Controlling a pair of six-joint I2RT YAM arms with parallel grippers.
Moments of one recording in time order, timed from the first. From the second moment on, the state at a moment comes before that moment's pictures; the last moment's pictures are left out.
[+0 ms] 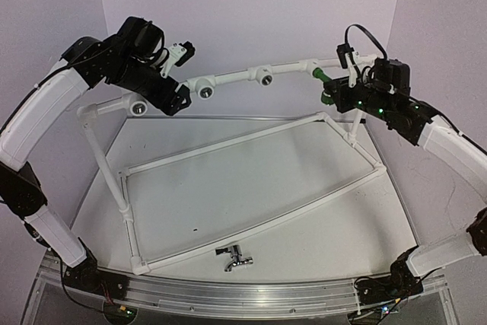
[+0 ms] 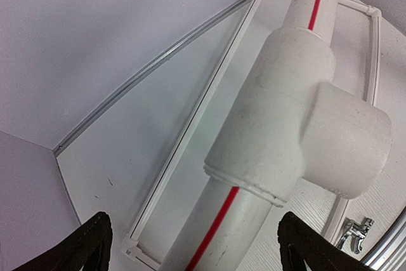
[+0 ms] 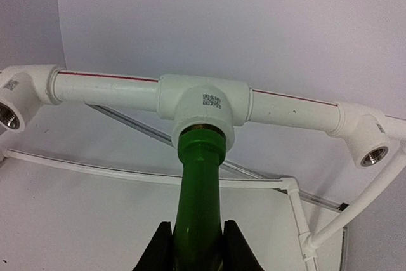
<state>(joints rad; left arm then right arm) -0.74 1.58 1.99 -1.12 -0.19 0.13 0.48 1.30 1.29 -0.19 0.04 -0.10</state>
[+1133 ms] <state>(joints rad) -0.73 1.54 1.94 -1.09 -0.24 0.13 0.28 1.42 1.22 0.17 -0.63 1.20</state>
